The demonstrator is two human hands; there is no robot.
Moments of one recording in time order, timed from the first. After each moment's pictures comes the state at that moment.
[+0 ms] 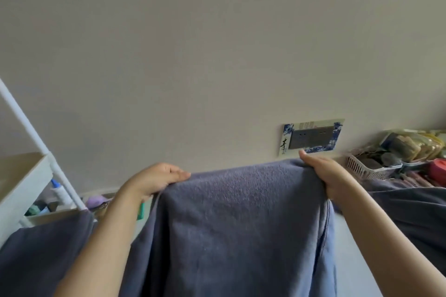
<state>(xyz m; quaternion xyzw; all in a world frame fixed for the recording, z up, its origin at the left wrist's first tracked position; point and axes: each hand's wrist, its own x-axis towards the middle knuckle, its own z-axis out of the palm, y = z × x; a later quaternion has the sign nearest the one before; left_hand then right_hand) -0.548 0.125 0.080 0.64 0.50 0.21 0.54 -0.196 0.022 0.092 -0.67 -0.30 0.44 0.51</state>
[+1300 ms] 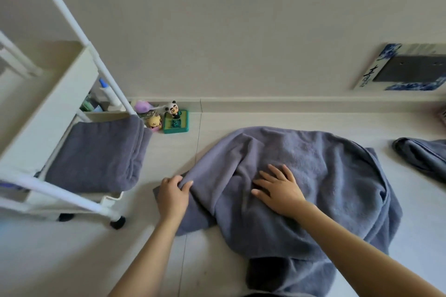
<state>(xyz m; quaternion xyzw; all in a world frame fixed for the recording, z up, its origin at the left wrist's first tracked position) -0.643 0.029 -0.167 0.55 0.79 0.19 0.19 -0.364 0.022 -0.135 -0.59 -0.78 0.17 -0.07</state>
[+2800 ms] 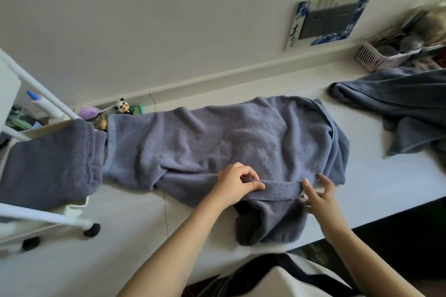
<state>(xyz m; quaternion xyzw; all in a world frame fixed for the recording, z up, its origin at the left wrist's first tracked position) -0.483 -0.034 -0.115 0.76 0.45 0.10 0.46 -0.299 -0.161 -0.135 -0.77 -0.16 0.40 0.47</state>
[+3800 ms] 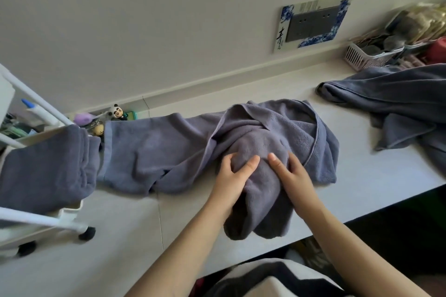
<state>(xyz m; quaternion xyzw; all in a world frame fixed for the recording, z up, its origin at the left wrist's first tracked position) -0.461 -0.071 -0.062 0.47 0.52 0.27 0.67 -0.331 -0.128 -0.065 -0.67 -0.29 0.42 0.54</state>
